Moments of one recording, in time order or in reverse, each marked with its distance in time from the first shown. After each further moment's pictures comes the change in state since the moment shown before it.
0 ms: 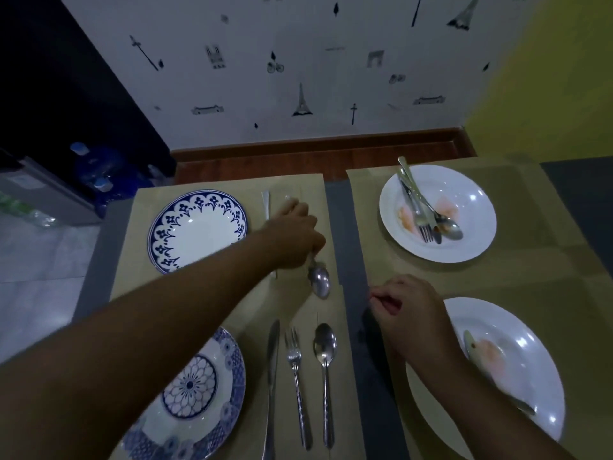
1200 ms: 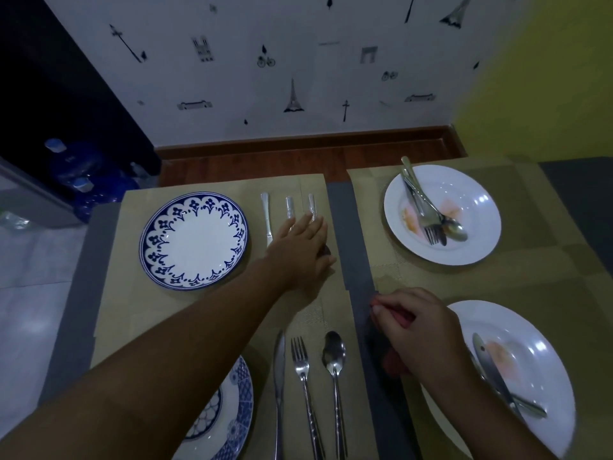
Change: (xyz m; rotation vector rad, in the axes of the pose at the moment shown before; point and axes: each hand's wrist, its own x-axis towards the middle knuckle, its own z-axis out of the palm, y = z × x) left_hand 0.016 0.004 0.070 -0.358 0.058 -0.192; right_hand -0.012 -0.026 0.001 0.097 0.073 0.110
